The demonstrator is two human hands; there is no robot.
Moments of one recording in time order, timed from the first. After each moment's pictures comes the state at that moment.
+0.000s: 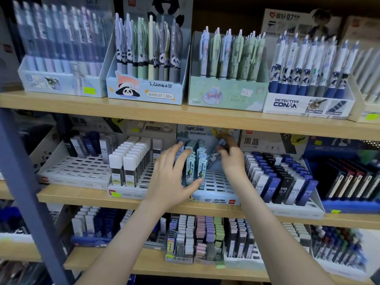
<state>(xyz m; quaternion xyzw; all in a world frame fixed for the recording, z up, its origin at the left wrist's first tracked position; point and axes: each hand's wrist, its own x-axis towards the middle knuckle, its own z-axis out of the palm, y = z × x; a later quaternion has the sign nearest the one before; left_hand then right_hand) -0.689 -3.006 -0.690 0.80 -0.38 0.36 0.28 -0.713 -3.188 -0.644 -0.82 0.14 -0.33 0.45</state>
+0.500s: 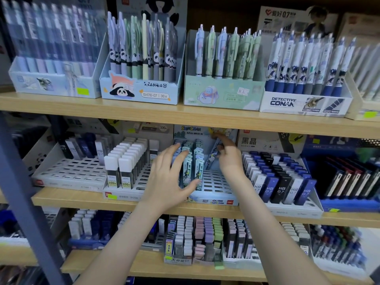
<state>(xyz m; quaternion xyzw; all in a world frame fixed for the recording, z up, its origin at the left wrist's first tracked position) -0.687 -3.006 -0.691 0.80 -0.38 0.37 0.28 -0.704 -3.197 -0.646 -0.85 0.12 -0.33 0.39</state>
